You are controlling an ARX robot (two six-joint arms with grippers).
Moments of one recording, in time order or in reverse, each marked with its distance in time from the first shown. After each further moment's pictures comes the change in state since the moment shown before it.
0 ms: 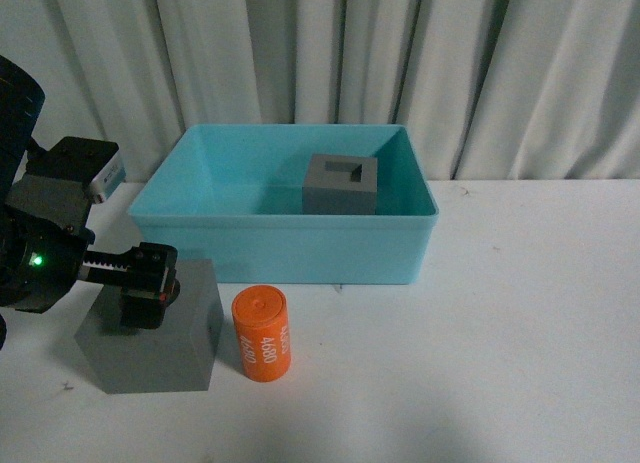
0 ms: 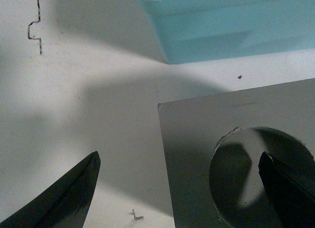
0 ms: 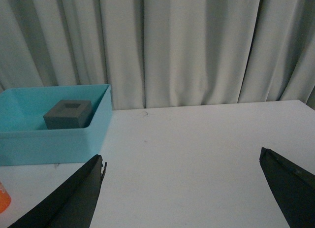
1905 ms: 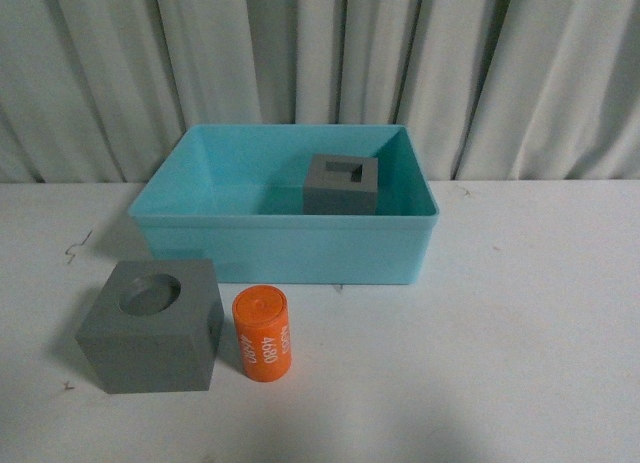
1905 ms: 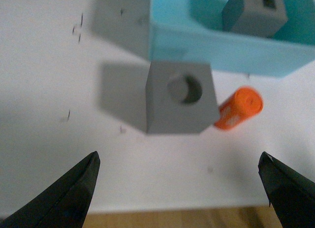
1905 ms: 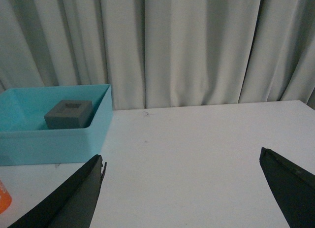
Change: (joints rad) left arm 0.053 -0.969 -0.339 -0.365 0.153 -0.206; right arm 0.000 0.000 0.000 0.000 0.000 0.000
